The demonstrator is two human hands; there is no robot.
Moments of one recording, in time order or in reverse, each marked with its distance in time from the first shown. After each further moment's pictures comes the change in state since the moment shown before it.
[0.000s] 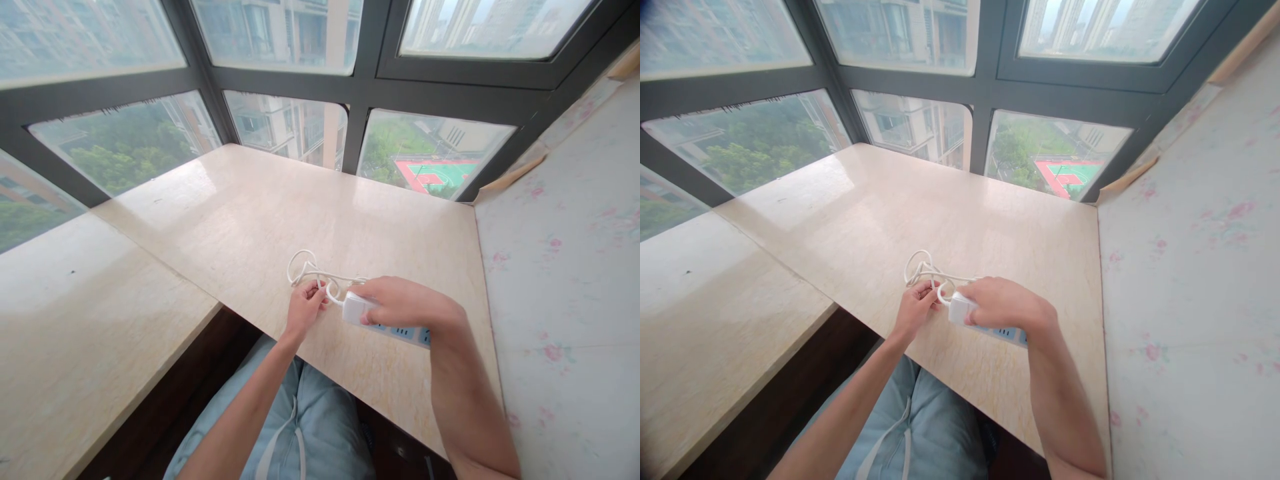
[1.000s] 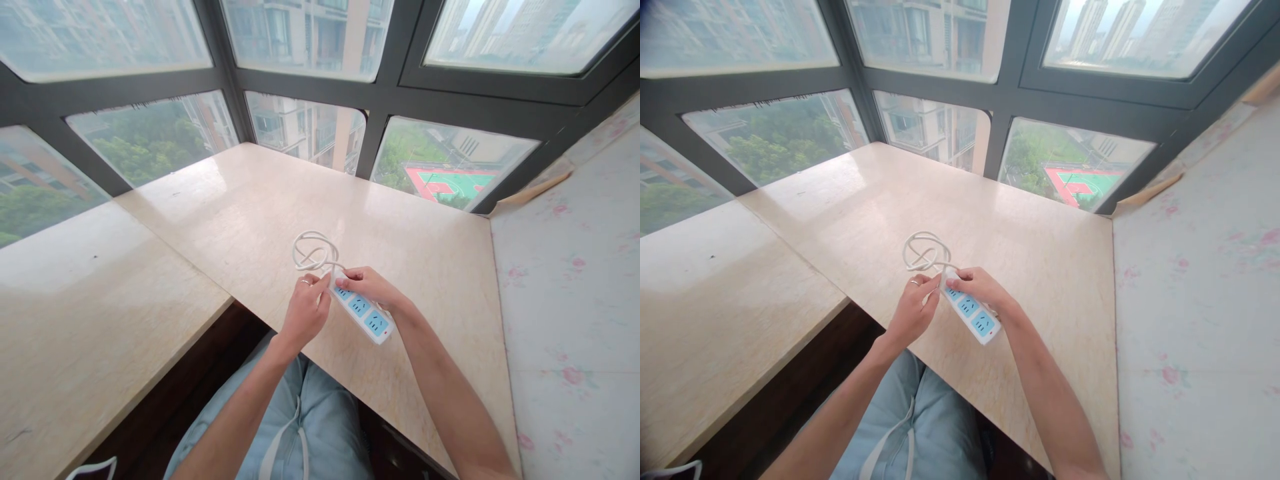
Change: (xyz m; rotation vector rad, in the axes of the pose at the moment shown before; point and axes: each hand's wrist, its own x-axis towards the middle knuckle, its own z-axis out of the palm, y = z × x) left_hand -0.017 0.033 -0.025 0.781 0.056 0.553; right_hand 0.087 0.034 0.053 0.966 0.179 0.035
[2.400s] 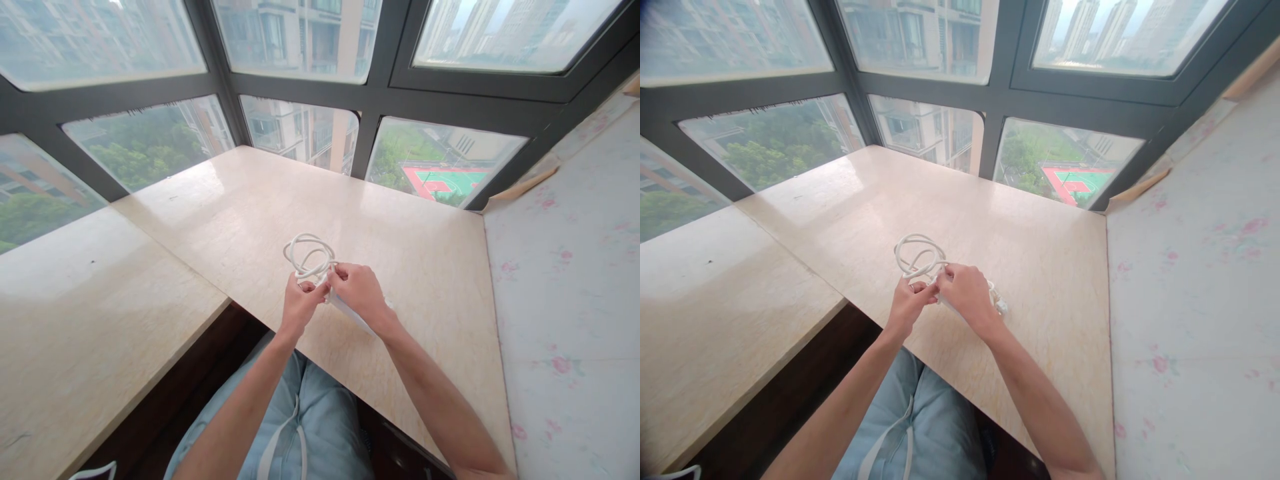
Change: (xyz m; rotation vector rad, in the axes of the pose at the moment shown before) left_hand 0.009 0.009 0.011 -0.911 0.125 -0.628; right_hand -0.017 -0.036 0.042 -0.655 0.575 -0.116
